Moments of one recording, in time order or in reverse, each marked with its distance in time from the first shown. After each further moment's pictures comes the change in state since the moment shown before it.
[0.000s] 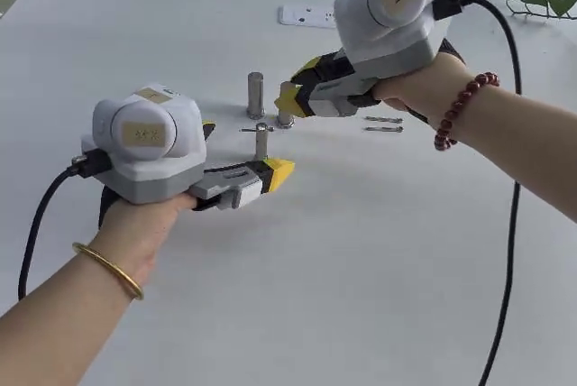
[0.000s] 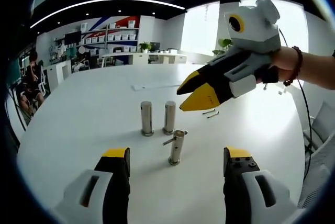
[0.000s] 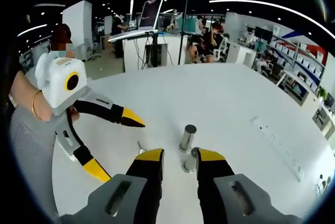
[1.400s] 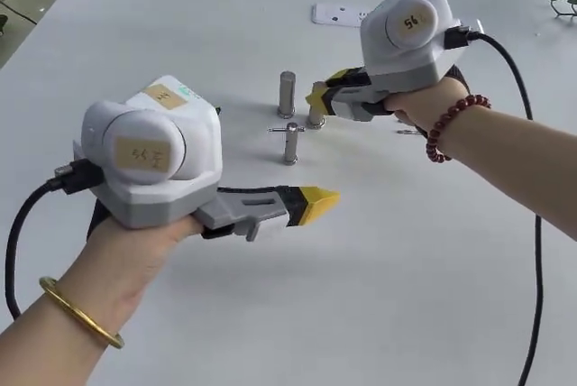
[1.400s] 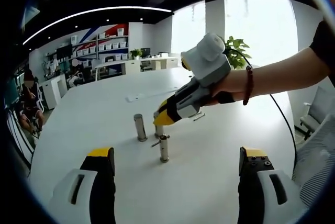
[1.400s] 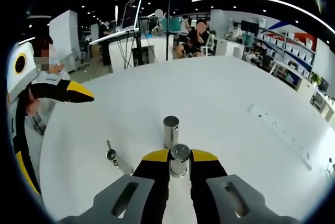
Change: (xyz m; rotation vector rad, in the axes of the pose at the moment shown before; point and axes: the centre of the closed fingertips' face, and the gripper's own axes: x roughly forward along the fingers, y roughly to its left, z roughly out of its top) left arm -0.039 -0.022 0.016 0.111 -0.011 -0.034; right arm 0.032 -0.015 -0.023 0.082 -0.002 -0.044
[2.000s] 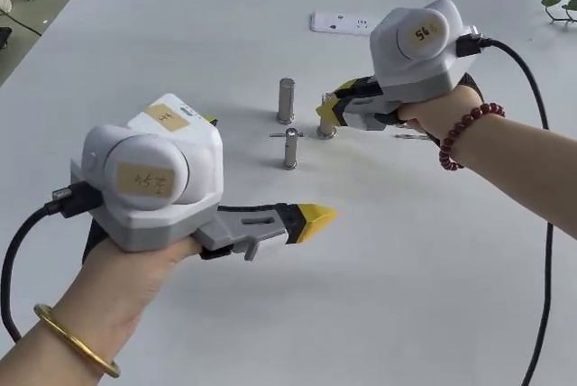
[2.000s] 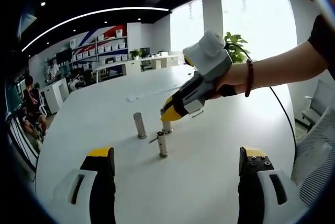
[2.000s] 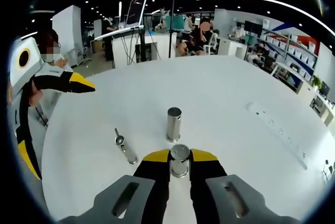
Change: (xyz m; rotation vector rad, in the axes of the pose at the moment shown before) left arm -0.011 -0.008 -0.003 0.043 0.018 0.021; right arm -0.021 0.002 -0.010 -0.030 0.023 0.007
